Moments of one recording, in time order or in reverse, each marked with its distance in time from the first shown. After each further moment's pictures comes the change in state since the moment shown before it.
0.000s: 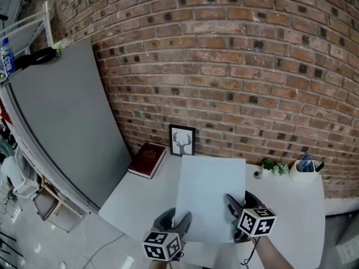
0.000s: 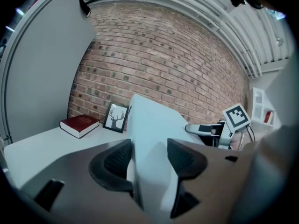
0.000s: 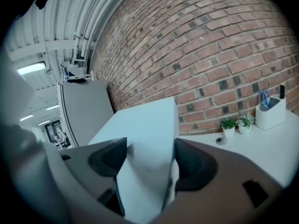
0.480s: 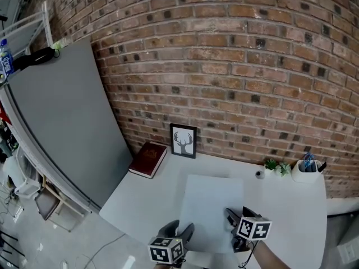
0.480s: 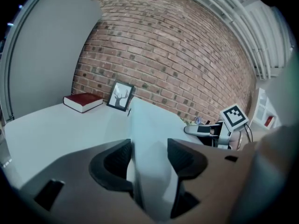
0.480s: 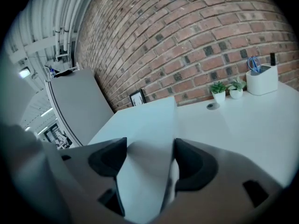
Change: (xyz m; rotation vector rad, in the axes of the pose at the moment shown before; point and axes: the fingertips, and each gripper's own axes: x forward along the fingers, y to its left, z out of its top) left arm 0.006 0.010 -0.075 -0.080 0.178 0.016; right arm 0.006 -0.032 -0.092 0.128 0.214 -0.050
